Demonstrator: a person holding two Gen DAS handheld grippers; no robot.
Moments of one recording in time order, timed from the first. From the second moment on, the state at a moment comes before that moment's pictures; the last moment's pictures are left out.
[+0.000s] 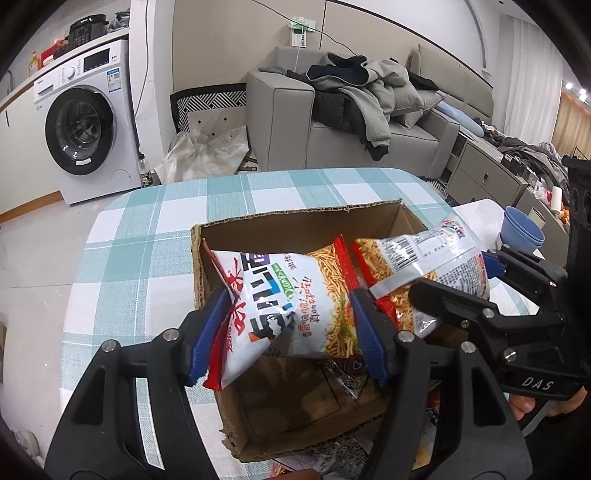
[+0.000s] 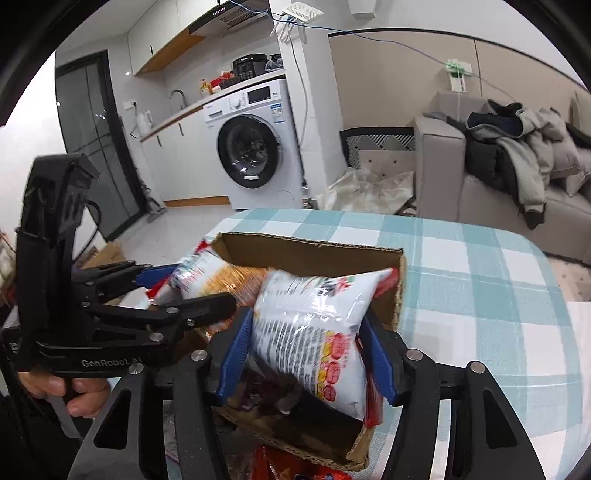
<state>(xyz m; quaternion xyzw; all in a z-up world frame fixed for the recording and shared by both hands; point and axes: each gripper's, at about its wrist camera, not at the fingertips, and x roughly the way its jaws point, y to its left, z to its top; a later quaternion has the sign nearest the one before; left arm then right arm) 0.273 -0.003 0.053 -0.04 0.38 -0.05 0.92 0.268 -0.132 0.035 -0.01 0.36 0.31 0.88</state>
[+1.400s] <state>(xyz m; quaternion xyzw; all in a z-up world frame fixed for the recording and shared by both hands) 0.074 -0.025 0.051 -0.05 0.37 -0.04 0.93 0.129 -0.239 0.032 0.06 0.35 0.25 0.90</state>
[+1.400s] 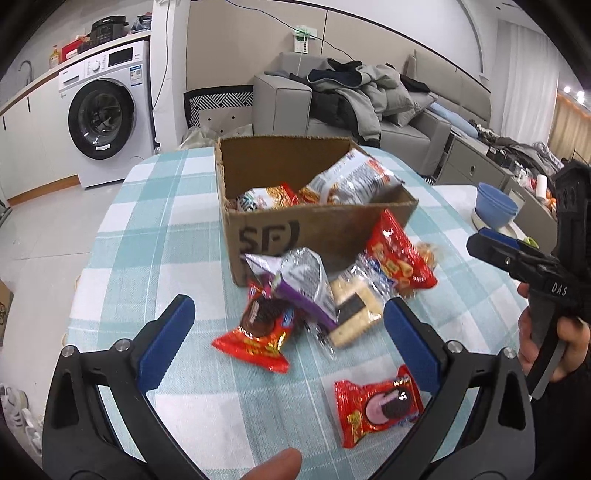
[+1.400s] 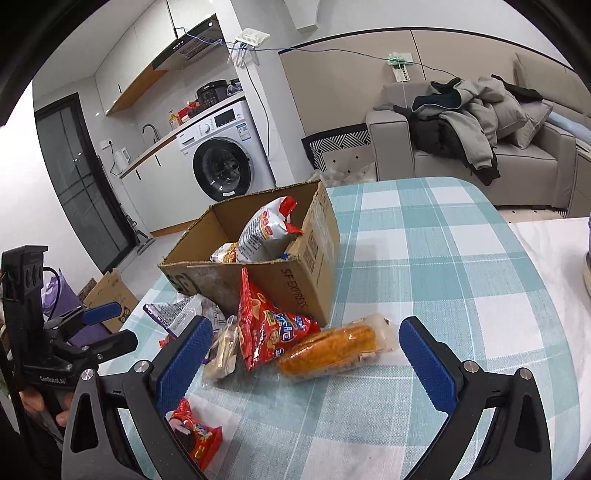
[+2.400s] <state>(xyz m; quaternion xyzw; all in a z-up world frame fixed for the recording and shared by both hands) 0.072 -0.083 -0.006 0.02 0.45 -0.12 0.88 0.135 -0.220 -0.002 0.01 0.41 0.24 0.88</state>
